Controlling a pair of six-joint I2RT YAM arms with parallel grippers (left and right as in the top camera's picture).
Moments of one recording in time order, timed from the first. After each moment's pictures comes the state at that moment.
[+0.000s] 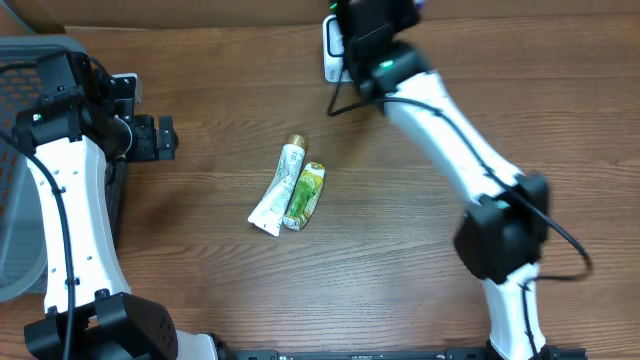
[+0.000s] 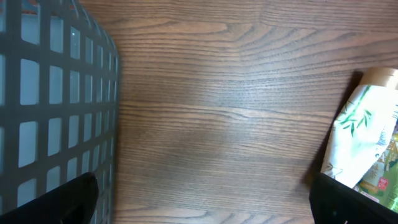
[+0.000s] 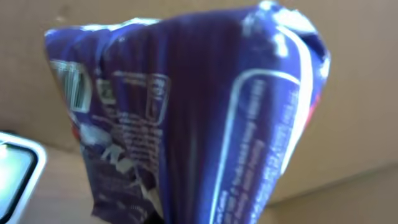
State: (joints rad) left arm 0.32 1.63 1.62 -1.16 0.07 0.22; right arm 0.54 2.23 2.12 -0.25 0.90 -0.50
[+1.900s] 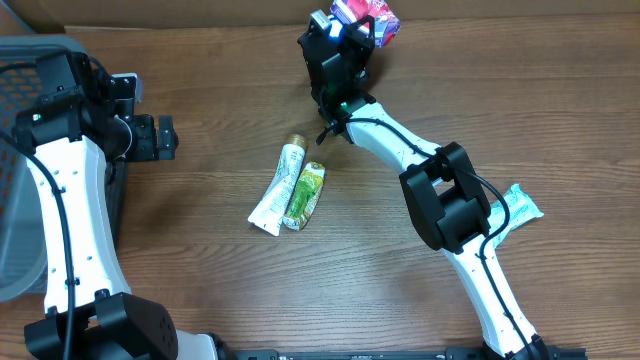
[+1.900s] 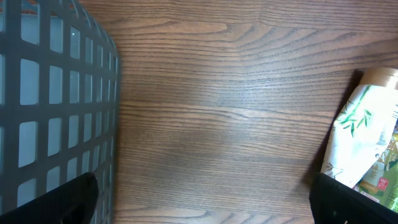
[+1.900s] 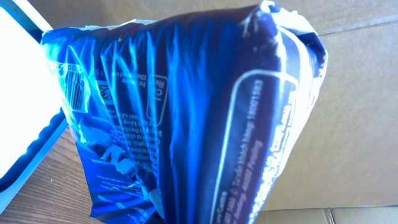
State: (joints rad) left arm 0.32 1.63 1.62 -1.16 0.07 0.22; right arm 0.57 2.56 2.07 0.27 1.03 -1.13
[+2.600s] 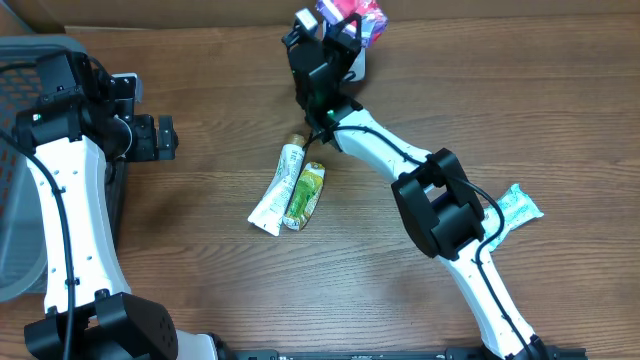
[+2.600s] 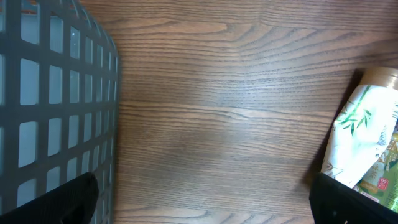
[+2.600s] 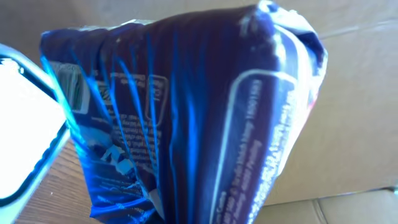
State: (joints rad) left arm 0.32 1.63 1.62 -1.16 0.07 0.22; right arm 0.63 2.51 2.05 0.35 1.10 -1.15
